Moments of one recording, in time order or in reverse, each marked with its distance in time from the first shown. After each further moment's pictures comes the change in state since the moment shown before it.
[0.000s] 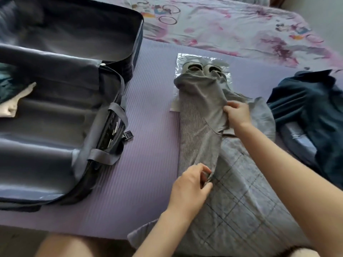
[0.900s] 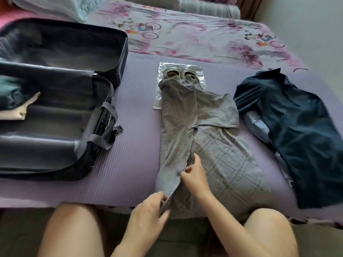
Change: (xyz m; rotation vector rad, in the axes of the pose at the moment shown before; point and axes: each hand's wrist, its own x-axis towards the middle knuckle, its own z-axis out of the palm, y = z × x) left_hand -0.140 0.000 -0.019 0.290 -0.090 -0.069; right_hand -0.241 0.052 -0.020 -0.217 -0.265 0.164
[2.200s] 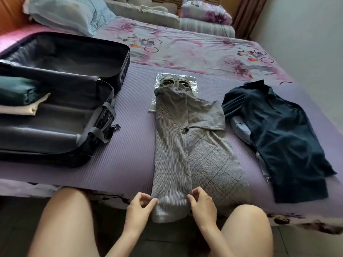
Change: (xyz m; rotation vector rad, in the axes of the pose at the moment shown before) left_hand -0.011 -0.024 0.073 -0.598 0.294 -0.366; right_hand -0.066 0.099 -0.030 -0.324 0.182 -0.016
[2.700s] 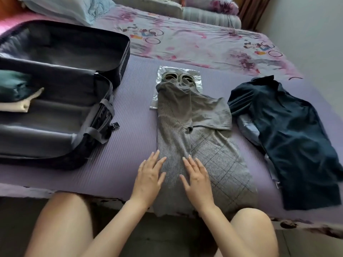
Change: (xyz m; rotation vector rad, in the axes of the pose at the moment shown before) left_hand 0.076 0.050 0.010 0.642 -0.036 0.620; right_hand 0.056 -0.042 0.000 -0.184 0.008 -0.470
